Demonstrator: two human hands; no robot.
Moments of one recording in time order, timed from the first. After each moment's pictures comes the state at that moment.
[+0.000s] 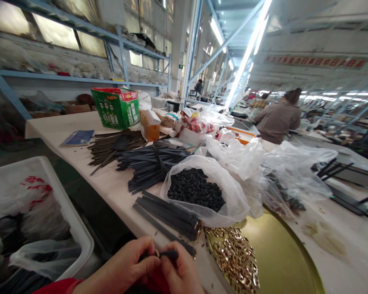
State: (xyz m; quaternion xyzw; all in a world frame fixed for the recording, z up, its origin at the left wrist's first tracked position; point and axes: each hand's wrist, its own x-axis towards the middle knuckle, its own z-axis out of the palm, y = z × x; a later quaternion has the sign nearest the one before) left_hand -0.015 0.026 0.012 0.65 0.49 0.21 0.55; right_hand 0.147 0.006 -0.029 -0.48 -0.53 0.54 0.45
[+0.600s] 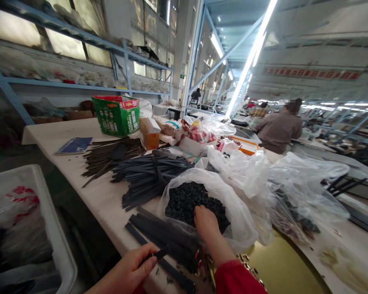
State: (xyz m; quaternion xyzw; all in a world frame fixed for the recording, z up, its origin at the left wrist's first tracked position) left_hand -0.009 0.075 -0.018 0.67 0.47 0.25 0.52; right_hand 0.220 0.185 -0.030 -0.67 -0.71 0.15 0.17
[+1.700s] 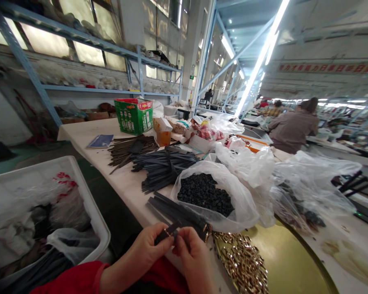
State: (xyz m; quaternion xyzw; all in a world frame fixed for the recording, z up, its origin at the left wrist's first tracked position) left_hand 0.001 0.022 0.025 0.60 0.46 0.39 0.52; right_hand 0.143 0.018 0.008 -0.49 -0.52 0.52 0.47
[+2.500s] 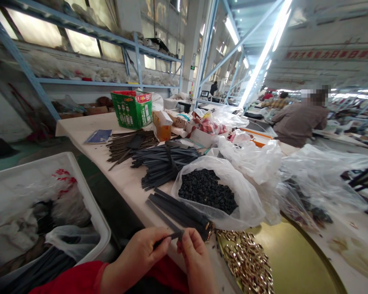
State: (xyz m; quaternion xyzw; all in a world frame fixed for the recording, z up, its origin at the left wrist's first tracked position) left_hand -0.010 0.025 0.023 0.77 0.50 0.26 0.31; right_hand 0.142 0.019 -0.018 -0.42 -0.31 0.66 0.54
